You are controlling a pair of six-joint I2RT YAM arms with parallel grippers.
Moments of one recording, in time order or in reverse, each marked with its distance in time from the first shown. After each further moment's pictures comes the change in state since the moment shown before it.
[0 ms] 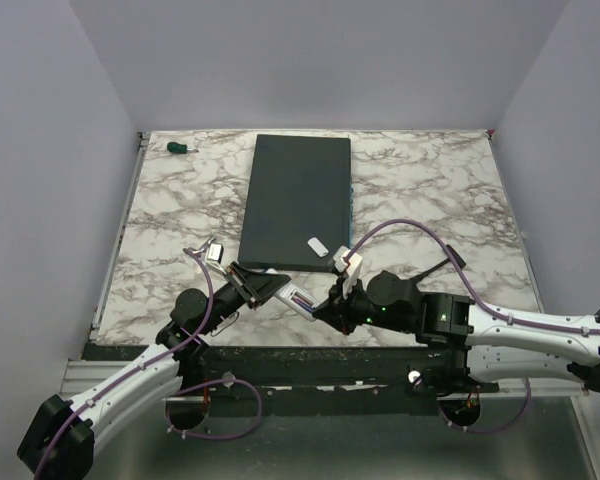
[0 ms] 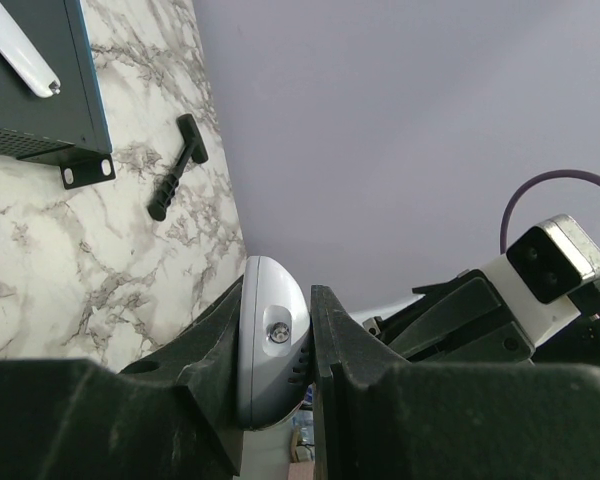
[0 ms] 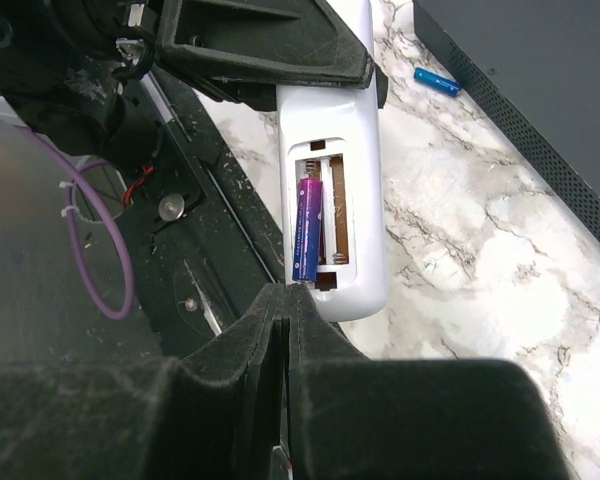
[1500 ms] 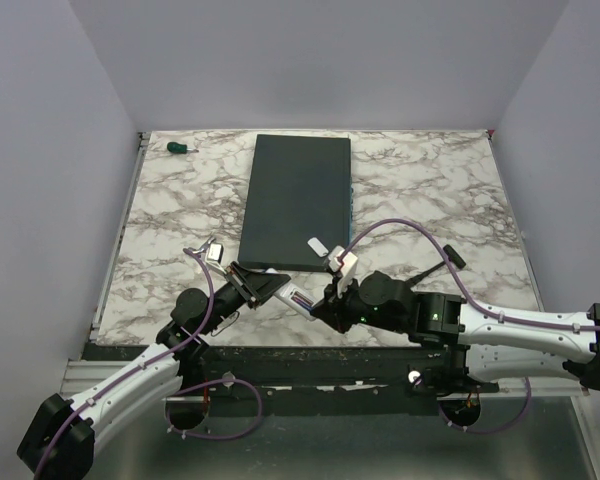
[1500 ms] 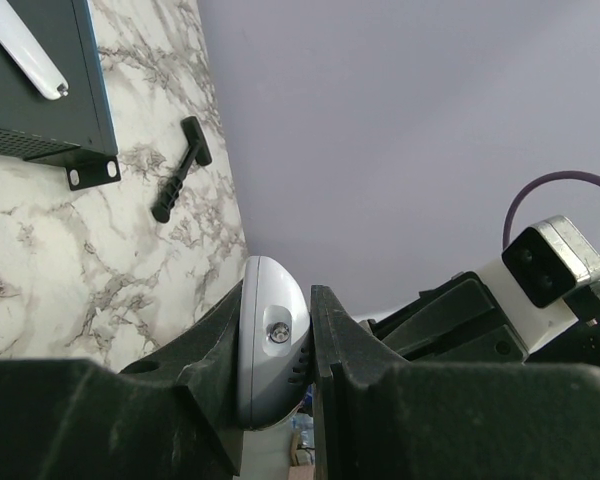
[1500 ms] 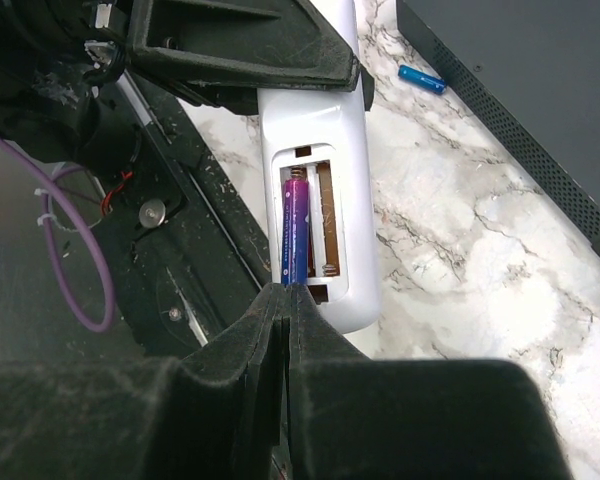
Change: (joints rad) left arm 0.000 0.008 0.000 0.001 -0.008 -0.003; right arm 0.000 0.045 0.000 0.023 0.033 -0.001
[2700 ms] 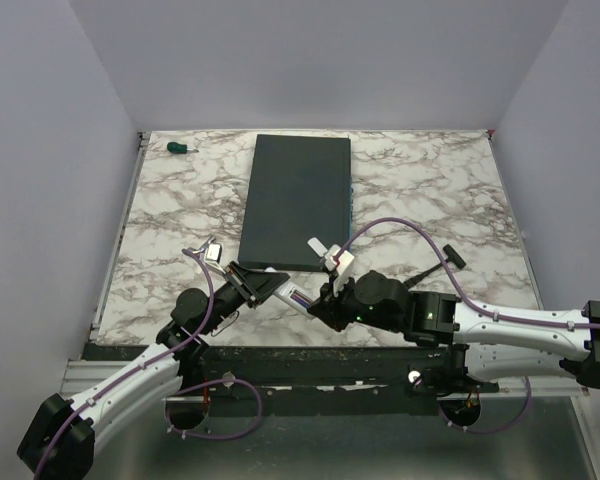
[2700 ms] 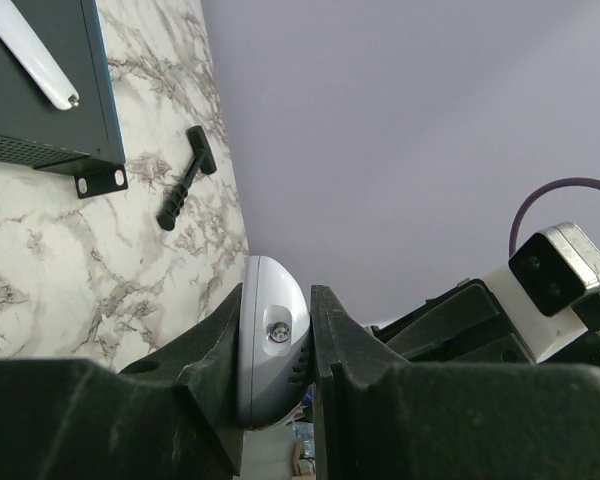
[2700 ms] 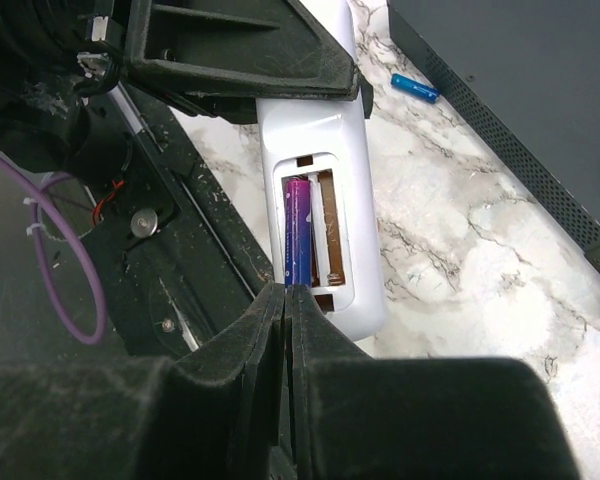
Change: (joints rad) left arm 0.000 0.000 -0.002 -0.003 -0.011 0.003; right arm 0.000 0.034 0.013 0.018 0.021 -0.009
